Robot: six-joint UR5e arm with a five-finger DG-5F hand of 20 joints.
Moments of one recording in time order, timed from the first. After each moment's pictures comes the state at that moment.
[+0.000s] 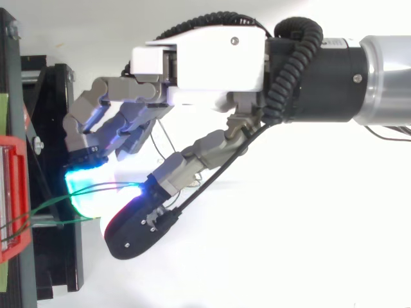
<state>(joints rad) 0.07 -2.38 -0.90 -3.10 -1.51 -0.14</state>
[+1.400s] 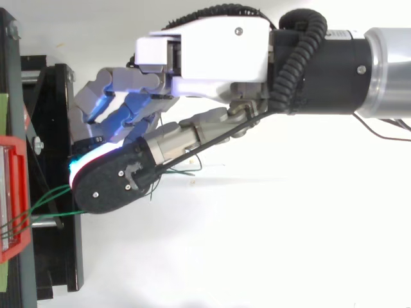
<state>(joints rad) 0.06 -2.38 -0.90 -3.11 -1.51 -0.14</state>
